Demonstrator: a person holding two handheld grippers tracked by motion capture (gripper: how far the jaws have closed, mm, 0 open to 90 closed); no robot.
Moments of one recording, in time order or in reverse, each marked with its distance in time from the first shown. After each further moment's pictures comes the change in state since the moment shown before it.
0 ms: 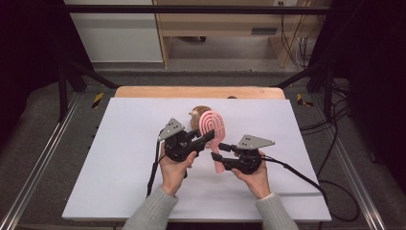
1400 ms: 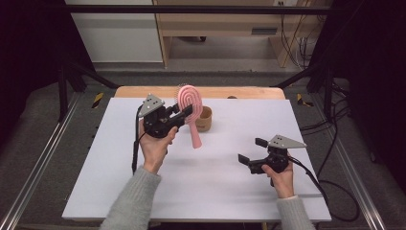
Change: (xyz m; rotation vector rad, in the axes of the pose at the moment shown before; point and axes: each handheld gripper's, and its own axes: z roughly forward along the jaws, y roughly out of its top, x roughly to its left) left arm 0.038 0.059 -0.020 -0.035 0.173 0.102; right arm -0.048 -0.030 -0.057 -0.035 -0.145 0.121
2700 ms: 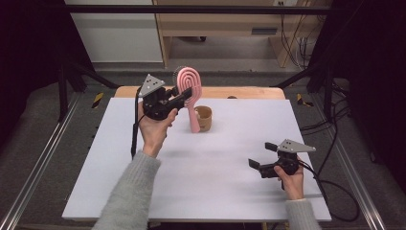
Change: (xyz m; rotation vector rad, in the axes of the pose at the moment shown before) left arm 0.008 0.039 0.016 -0.021 0.026 0.038; right arm -0.021 -0.017 -0.019 0.048 -0.021 -0.019
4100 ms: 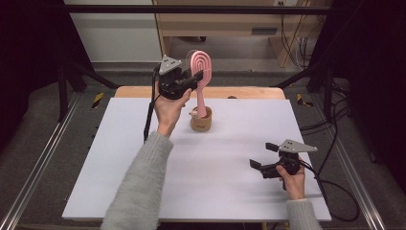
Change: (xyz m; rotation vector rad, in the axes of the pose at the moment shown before) left arm 0.001 0.027 0.057 0.019 0.041 0.028; right arm -0.003 0.000 -0.003 0.001 0.014 -0.002
